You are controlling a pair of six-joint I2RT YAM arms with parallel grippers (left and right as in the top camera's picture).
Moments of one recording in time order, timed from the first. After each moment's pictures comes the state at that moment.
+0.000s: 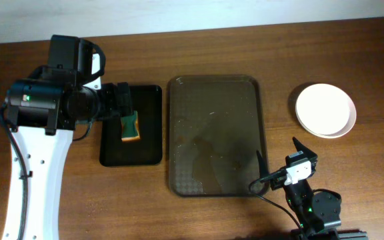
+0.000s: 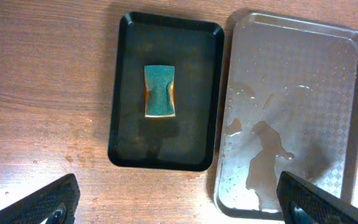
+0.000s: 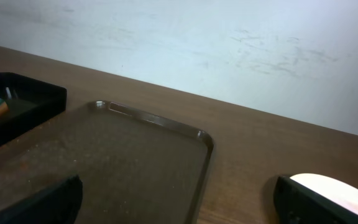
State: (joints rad) left arm -0.18 1.55 1.90 -1.46 -0.01 -0.27; right arm 0.09 0.01 0.01 -0.06 -0.15 -0.16
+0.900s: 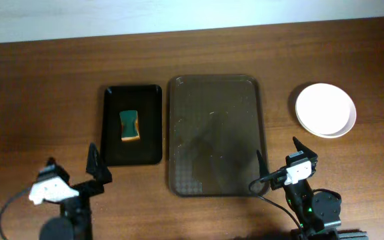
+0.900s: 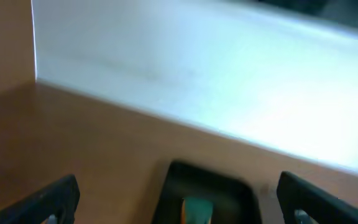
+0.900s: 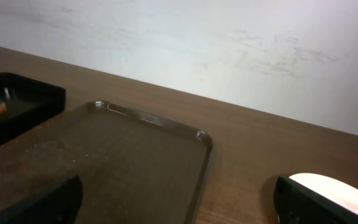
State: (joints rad) left arm 0.03 0.19 0.38 -0.23 -0.13 -0.26; right arm 0.09 0.01 0.01 -0.06 -0.14 -0.16
